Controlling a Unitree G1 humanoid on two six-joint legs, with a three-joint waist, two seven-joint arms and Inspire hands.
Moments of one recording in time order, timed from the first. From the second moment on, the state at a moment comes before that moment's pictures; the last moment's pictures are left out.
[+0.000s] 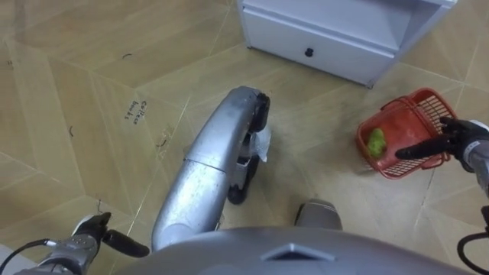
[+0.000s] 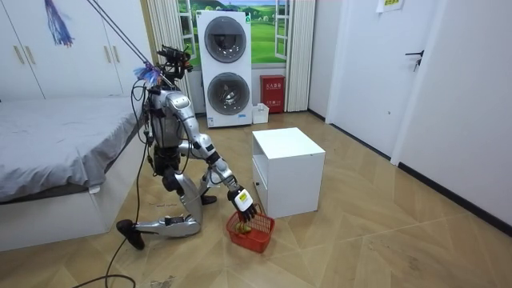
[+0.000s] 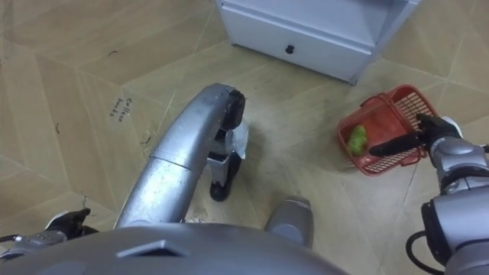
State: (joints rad) left arm 0.05 0.40 -0.16 1.32 0.10 0.01 -0.05; right arm -0.33 -0.64 0.25 1.34 0.19 0.05 0.12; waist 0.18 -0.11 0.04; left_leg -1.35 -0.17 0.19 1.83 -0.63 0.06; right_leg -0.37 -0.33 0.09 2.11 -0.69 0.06
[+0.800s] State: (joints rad) left arm 0.05 0.39 -0.22 1.32 0.09 0.02 -0.08; right arm -0.31 -0.60 0.27 1.34 0.19 0.06 0.14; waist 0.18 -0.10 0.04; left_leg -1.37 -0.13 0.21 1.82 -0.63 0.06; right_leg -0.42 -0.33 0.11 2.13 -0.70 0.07
